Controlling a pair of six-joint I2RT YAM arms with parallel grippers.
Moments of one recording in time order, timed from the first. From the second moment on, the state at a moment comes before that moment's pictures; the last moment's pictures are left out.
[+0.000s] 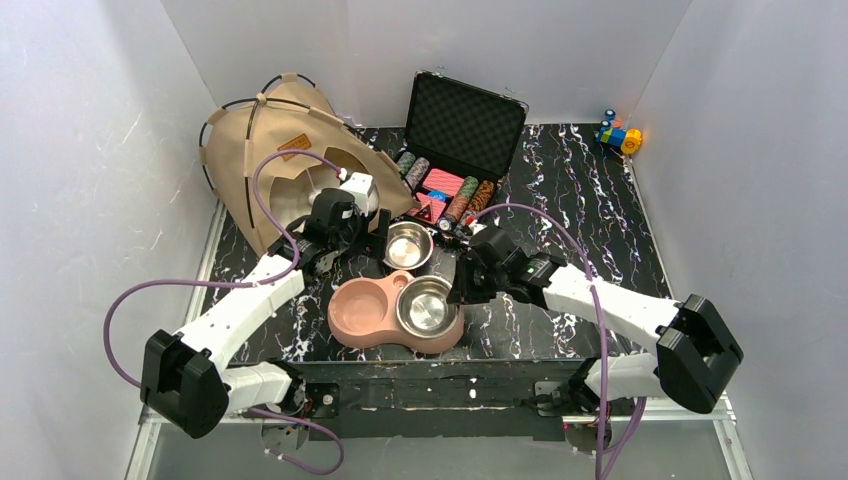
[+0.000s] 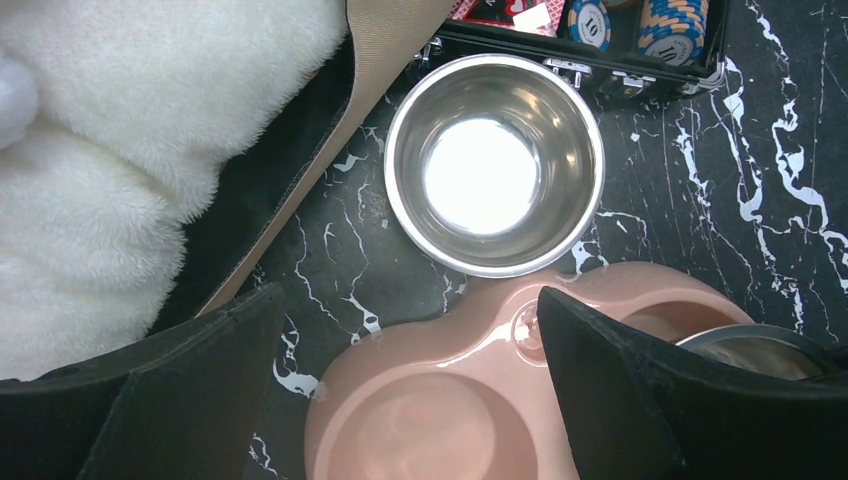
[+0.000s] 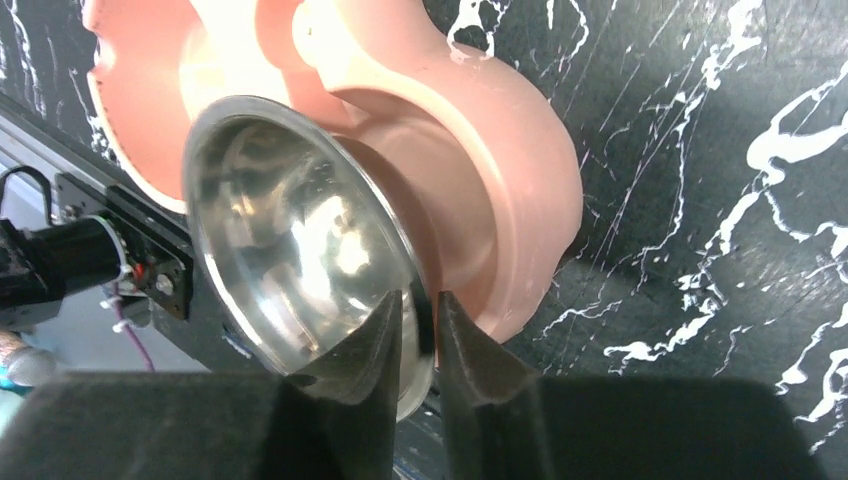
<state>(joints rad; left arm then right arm) -0.51 1.19 0.93 -0.39 -0.10 -0.15 0.85 1.27 0.79 -0.37 -0.15 0.69</state>
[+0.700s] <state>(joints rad) -0.51 1.18 0.93 -0.39 -0.16 -0.15 0.76 1.45 1.10 -0.46 0.00 0.63</state>
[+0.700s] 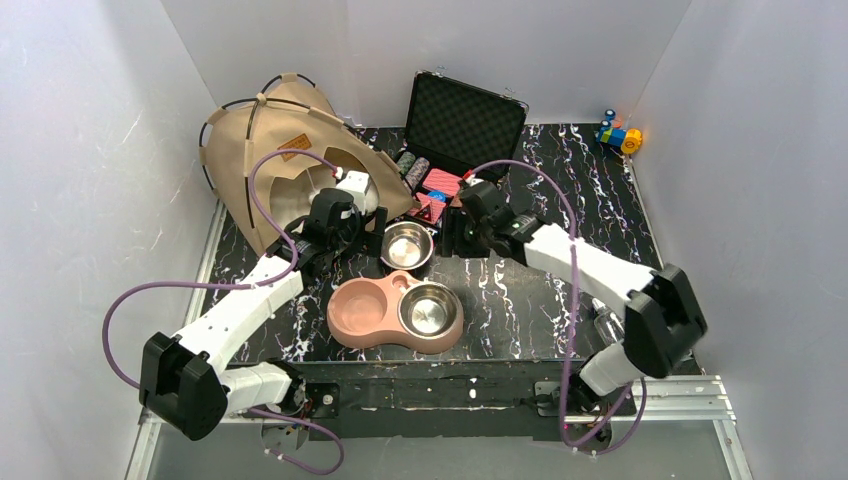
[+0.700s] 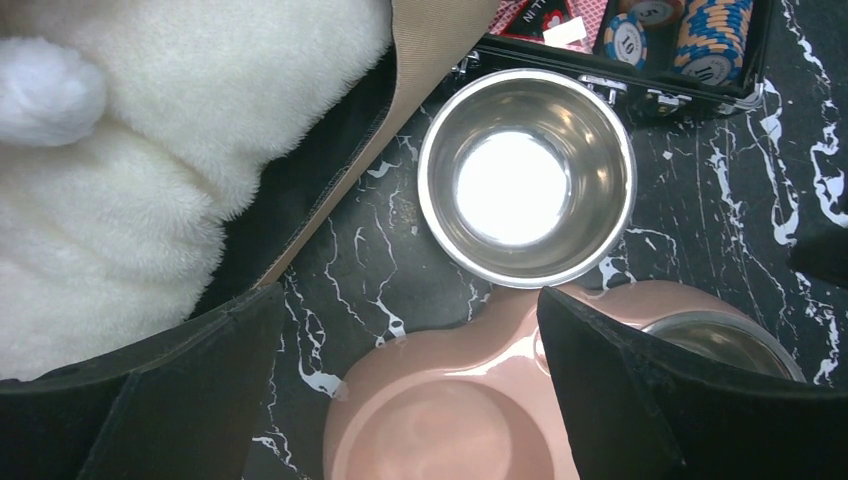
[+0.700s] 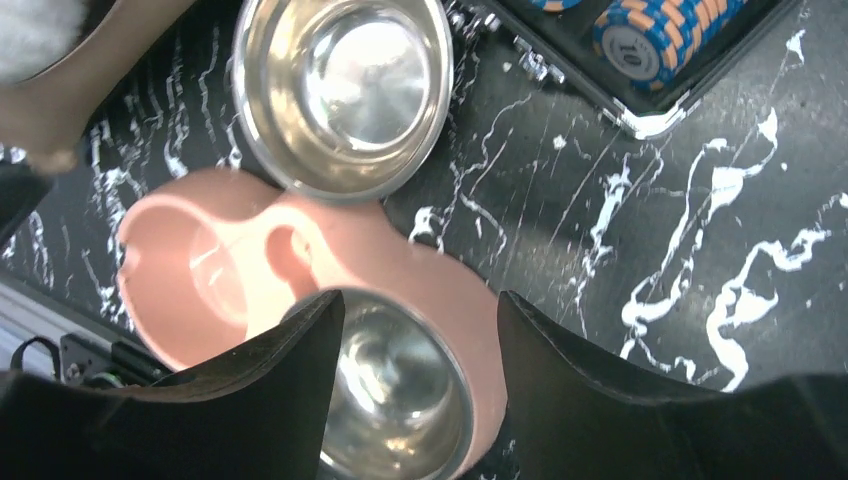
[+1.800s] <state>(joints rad) -0.51 1.14 0.93 -0.39 -0.23 -0.13 0.65 1.84 1.26 -0.25 -0.14 0.83</state>
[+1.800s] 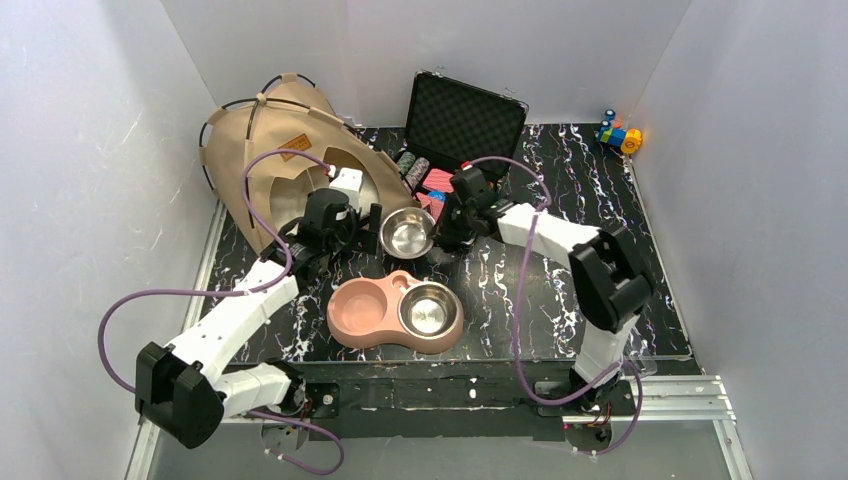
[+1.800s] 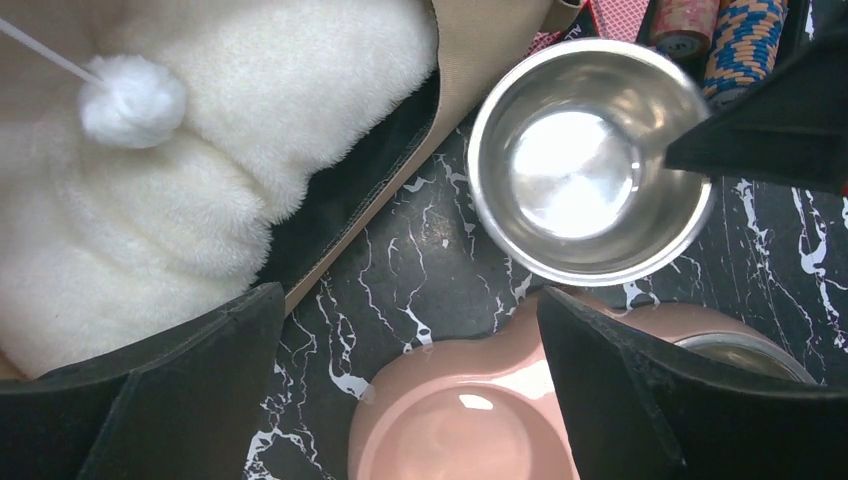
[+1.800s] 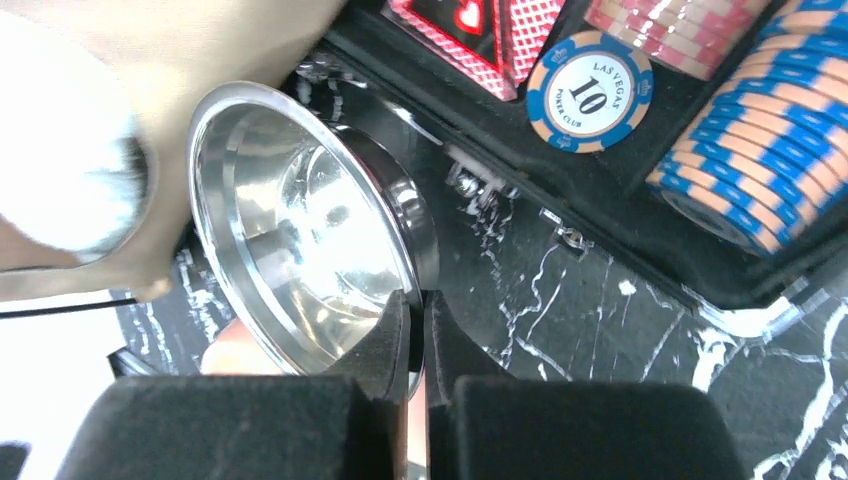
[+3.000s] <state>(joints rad) -0.51 1.02 0.91 -0.36 -0.37 -0.13 1.10 1.77 1.26 -0.36 -0.16 0.87</state>
